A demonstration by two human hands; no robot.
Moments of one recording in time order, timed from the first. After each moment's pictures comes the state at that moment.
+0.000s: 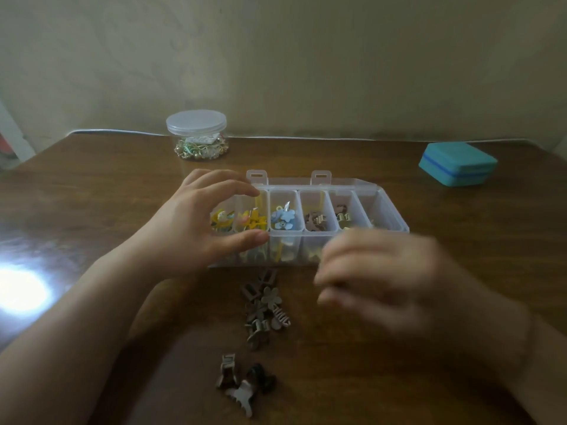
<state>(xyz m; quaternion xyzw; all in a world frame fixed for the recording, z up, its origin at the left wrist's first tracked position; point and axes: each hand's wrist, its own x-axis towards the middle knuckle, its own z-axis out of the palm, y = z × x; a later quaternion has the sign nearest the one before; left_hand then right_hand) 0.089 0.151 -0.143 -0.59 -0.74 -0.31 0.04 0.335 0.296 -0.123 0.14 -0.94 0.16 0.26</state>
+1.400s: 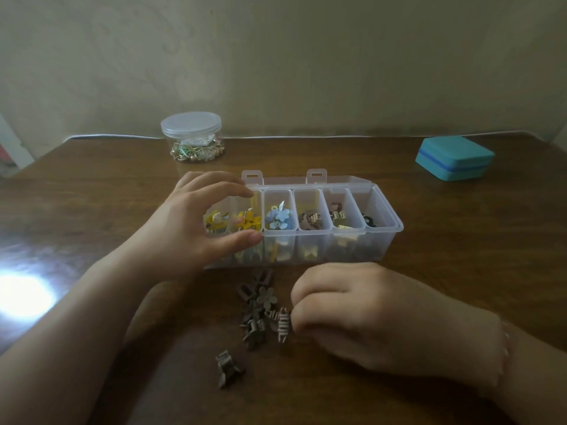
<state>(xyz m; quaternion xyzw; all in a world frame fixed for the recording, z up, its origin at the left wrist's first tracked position) 0.090 0.150 -0.145 -0.59 -0.74 -0.32 0.05 0.333 0.276 -0.126 0.16 -0.97 0.15 0.11</state>
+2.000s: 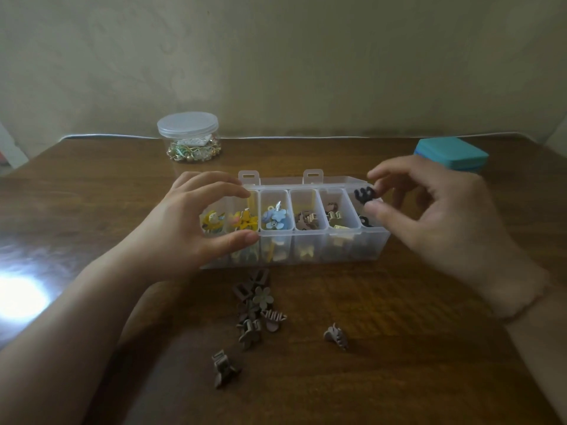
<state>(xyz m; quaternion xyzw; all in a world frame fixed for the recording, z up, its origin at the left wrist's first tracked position) 0.092 0.150 -0.142 -0.59 -0.74 -0.32 0.04 0.344 0.337 -0.110 -0.13 -0.91 0.15 0.36</state>
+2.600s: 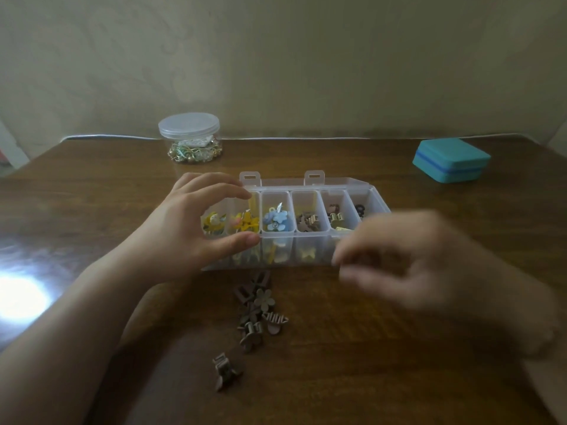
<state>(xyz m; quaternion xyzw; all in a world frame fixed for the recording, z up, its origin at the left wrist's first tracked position) 0.092 0.150 -0.142 -0.59 -0.74 -0.32 0.04 0.346 0.314 -0.105 0.05 -0.97 0.17 0.18</state>
